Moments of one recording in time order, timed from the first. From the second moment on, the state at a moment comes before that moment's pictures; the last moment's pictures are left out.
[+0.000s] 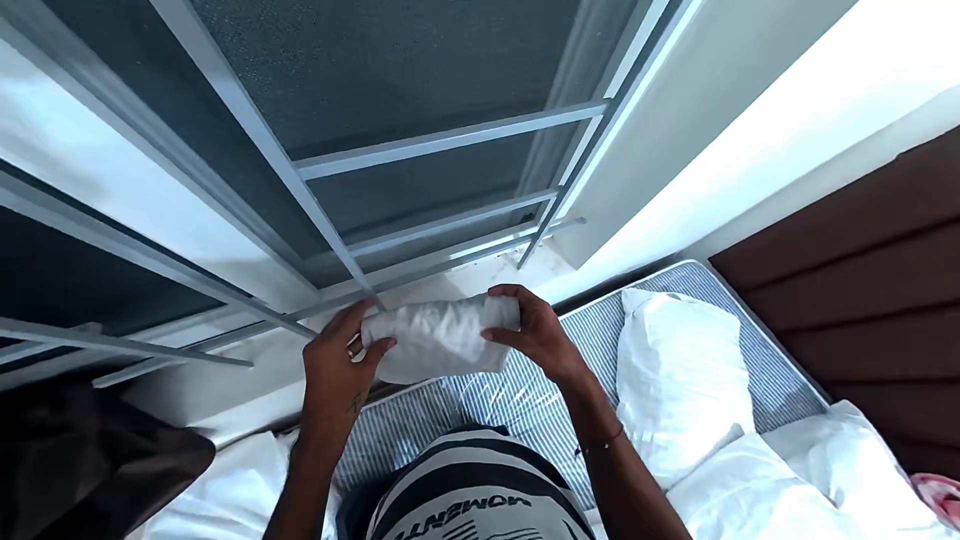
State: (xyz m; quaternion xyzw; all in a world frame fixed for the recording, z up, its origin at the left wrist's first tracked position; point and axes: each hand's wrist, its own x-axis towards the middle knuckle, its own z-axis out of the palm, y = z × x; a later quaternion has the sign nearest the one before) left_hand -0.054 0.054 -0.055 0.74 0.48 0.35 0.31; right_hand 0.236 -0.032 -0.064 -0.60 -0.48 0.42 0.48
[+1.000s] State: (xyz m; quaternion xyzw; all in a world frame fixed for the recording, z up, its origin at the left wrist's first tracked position) left_hand -0.015 0.061 0.067 0.74 0.42 0.50 0.16; right_hand 0.258 0.003 0.043 -0.49 -0.51 0.29 0.64
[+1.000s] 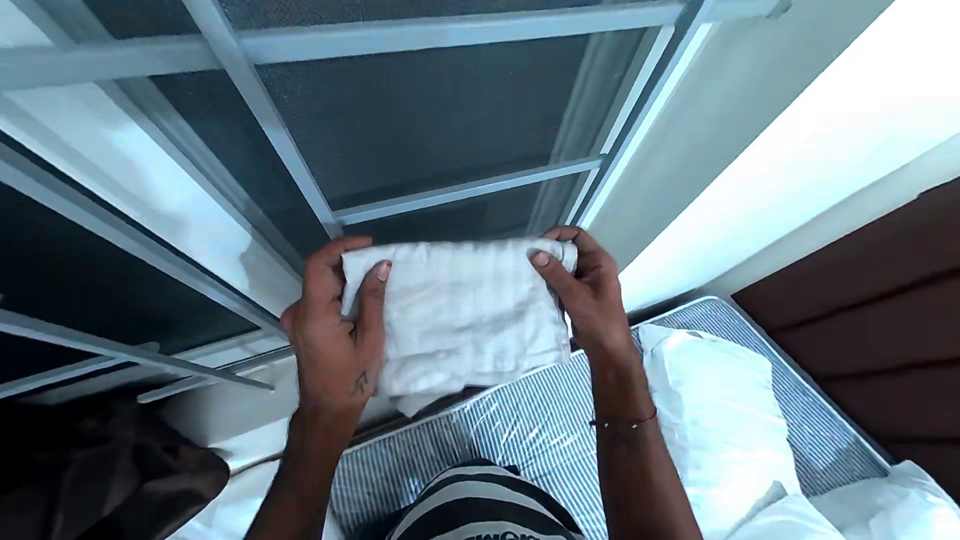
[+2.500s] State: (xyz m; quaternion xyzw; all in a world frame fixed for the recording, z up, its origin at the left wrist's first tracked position) left_hand 0.035 0.113 0.077 0.84 0.44 0.24 -0.21; right_hand 0.261 0.150 0.144 -0.59 -0.79 -0.04 0.13
